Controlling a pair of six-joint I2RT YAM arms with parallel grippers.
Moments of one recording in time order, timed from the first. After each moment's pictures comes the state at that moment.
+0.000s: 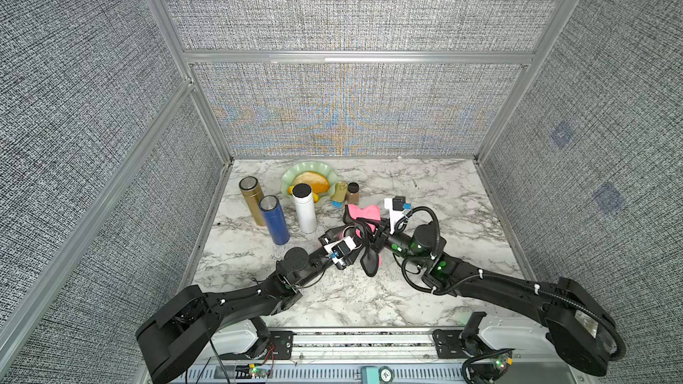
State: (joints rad) left arm -0.90 1.18 0.29 1.04 0.10 0.41; right arm 0.83 1.24 0.55 0.66 -0.05 0.55
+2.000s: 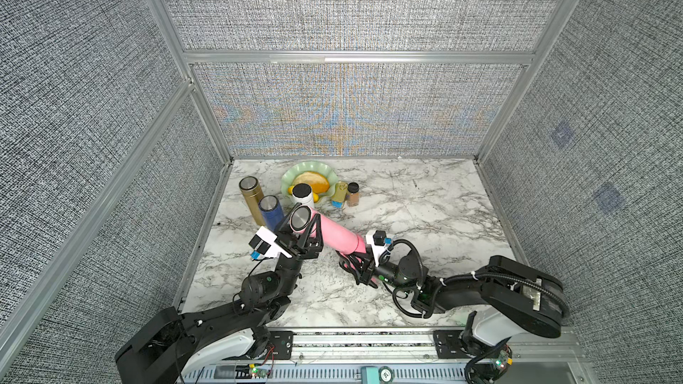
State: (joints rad) left arm -0.90 1.01 0.21 1.58 -0.25 -0.18; right arm 1.06 1.54 0.38 1.17 0.00 0.38
